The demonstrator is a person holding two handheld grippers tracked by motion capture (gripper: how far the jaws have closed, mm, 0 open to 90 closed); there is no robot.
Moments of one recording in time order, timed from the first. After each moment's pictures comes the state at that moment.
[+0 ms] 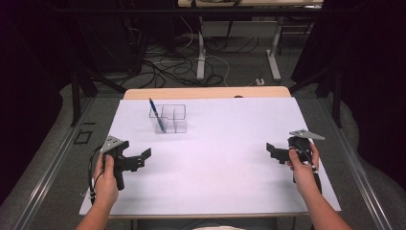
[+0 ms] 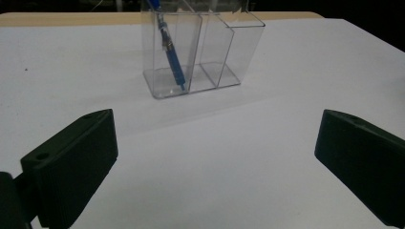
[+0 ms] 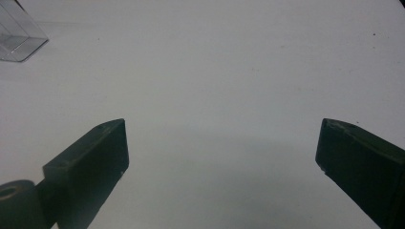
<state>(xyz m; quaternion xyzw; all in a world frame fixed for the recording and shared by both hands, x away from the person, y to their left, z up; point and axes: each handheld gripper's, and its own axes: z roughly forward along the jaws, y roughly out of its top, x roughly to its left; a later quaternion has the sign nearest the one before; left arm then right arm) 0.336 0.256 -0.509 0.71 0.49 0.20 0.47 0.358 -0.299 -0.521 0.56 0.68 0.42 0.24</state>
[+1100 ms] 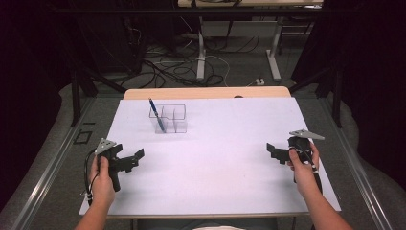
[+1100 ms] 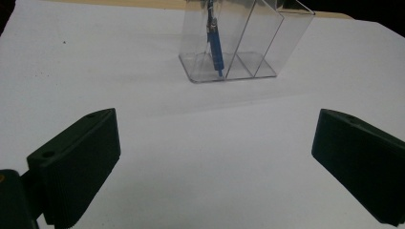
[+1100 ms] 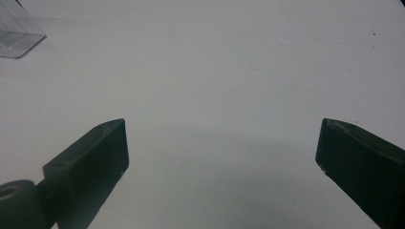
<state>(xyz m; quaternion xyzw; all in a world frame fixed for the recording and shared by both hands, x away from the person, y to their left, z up) 0.341 0.278 -0.529 0.69 0.53 0.20 0.46 0.359 -0.300 -0.522 0.56 0.68 0.41 0.24</state>
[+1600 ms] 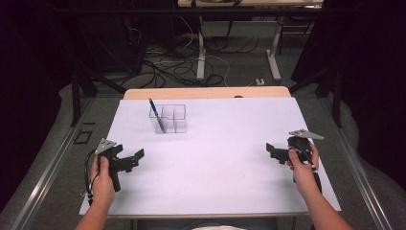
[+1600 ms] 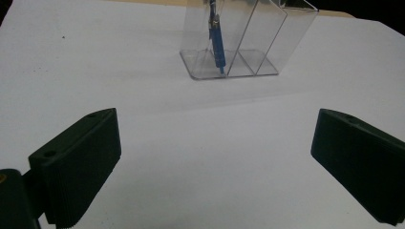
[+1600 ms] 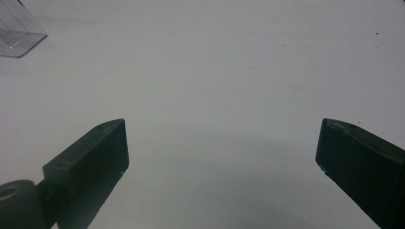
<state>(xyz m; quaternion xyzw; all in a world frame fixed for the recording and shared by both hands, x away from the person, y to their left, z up) 0.343 0.278 -0.532 0.68 0.53 0.20 0.46 0.360 -0.300 -0.523 0.56 0.68 0.41 0.24</state>
